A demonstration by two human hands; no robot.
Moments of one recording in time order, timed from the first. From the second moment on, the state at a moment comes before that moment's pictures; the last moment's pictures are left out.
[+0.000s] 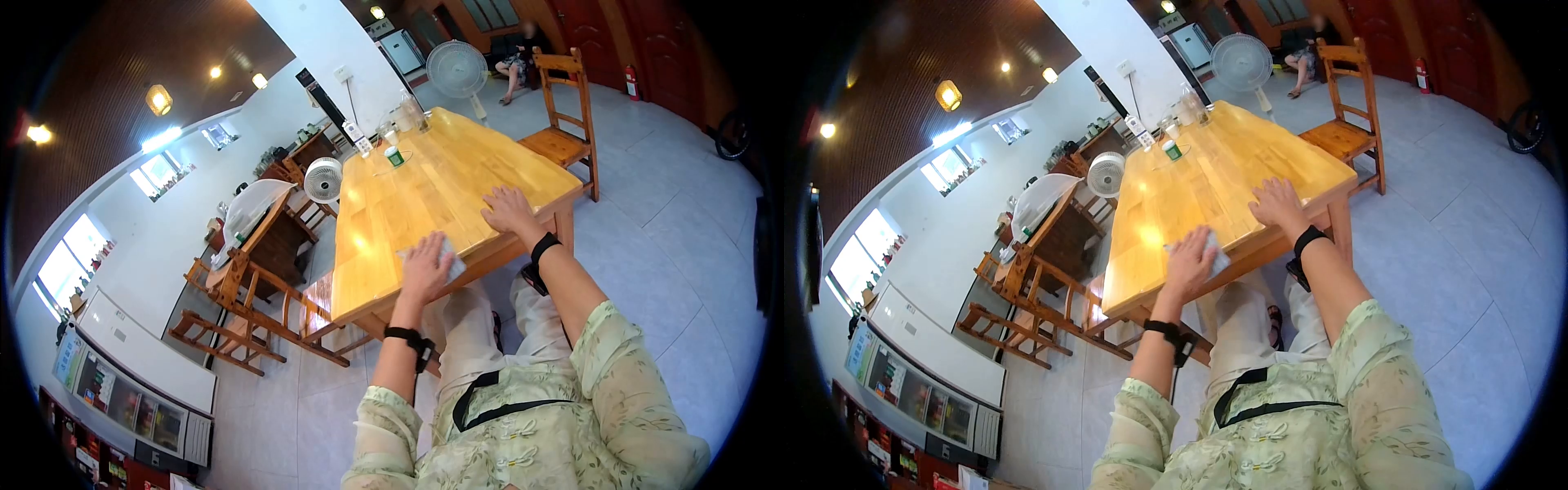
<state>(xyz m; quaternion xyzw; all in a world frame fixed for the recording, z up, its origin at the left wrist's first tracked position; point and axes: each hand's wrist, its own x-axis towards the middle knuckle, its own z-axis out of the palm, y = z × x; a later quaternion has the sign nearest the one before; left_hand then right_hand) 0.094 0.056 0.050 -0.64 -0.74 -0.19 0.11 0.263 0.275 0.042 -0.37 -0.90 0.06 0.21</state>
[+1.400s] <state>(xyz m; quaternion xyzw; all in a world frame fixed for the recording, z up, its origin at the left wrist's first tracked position) 0.159 0.093 0.048 -0.64 -0.72 -0.15 0.22 0.267 0.266 0.049 -0.39 -0.89 0.07 0.20</state>
